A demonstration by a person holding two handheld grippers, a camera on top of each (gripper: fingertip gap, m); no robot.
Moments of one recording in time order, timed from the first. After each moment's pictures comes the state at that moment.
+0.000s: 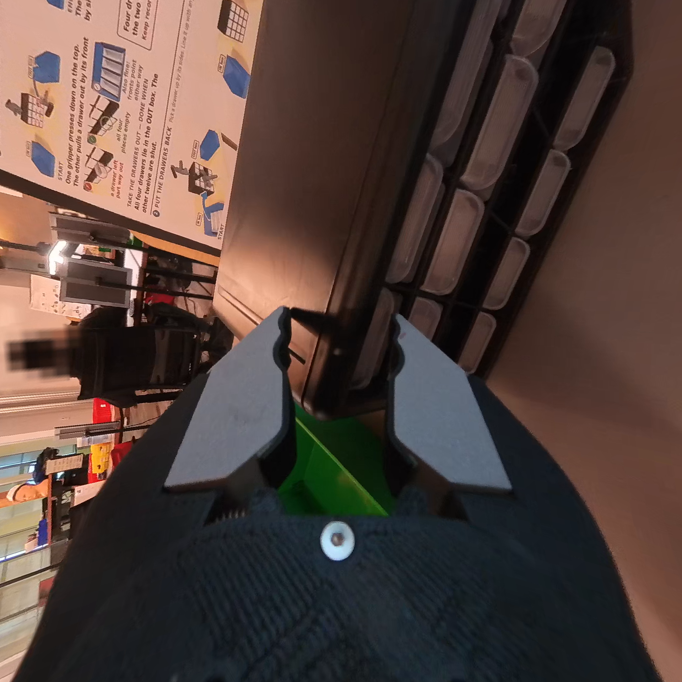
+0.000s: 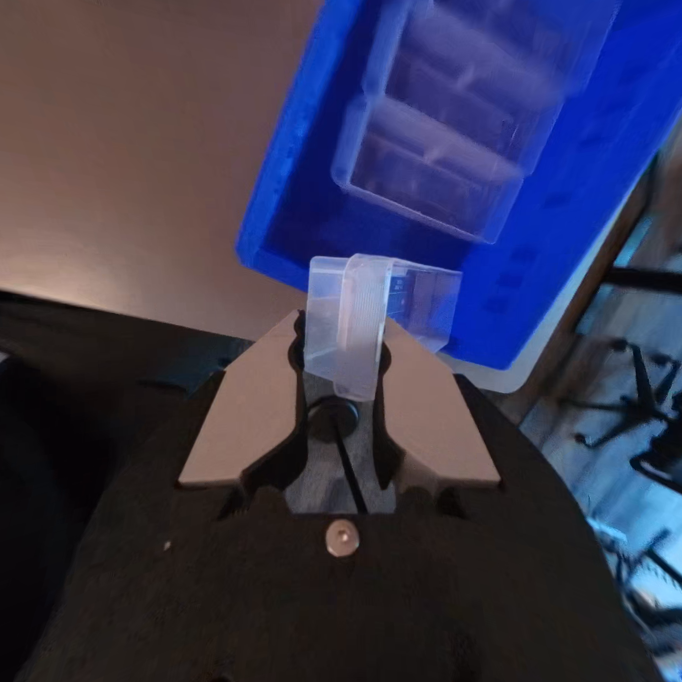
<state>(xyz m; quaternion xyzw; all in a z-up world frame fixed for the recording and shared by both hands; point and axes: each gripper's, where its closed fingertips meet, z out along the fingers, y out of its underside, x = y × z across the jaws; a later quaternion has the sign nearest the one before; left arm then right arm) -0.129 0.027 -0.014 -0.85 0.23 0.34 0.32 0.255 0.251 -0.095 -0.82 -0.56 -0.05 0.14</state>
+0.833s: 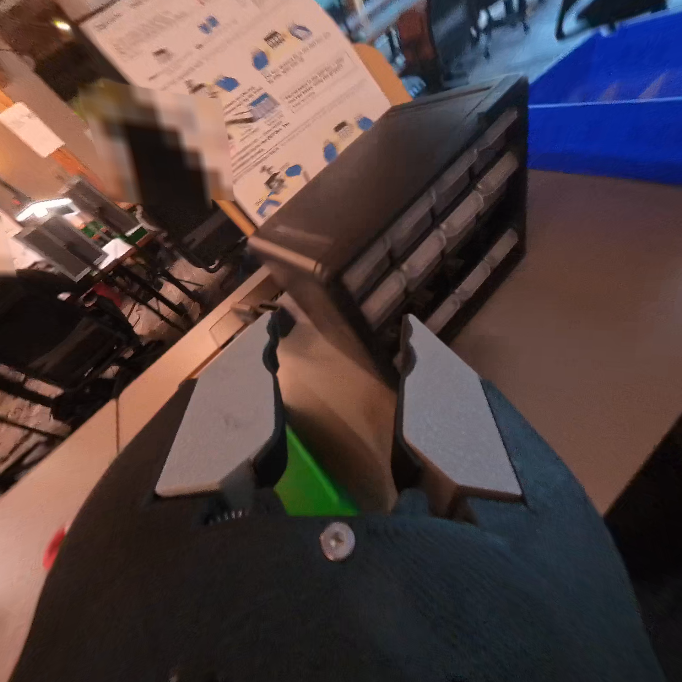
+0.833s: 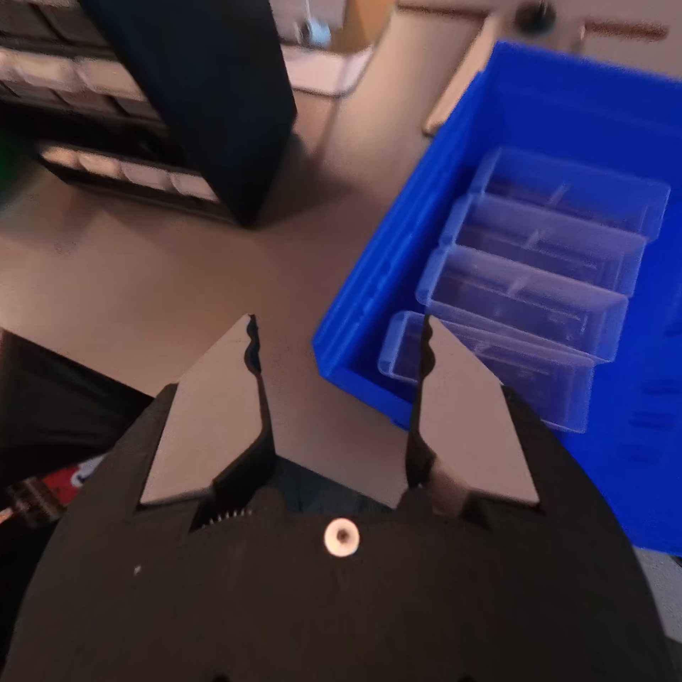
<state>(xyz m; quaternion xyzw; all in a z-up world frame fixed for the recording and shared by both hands) -0.107 -0.086 0.020 -0.79 0.06 0.23 0.56 0.197 0.231 -0.081 -0.75 -0.51 0.29 0.32</state>
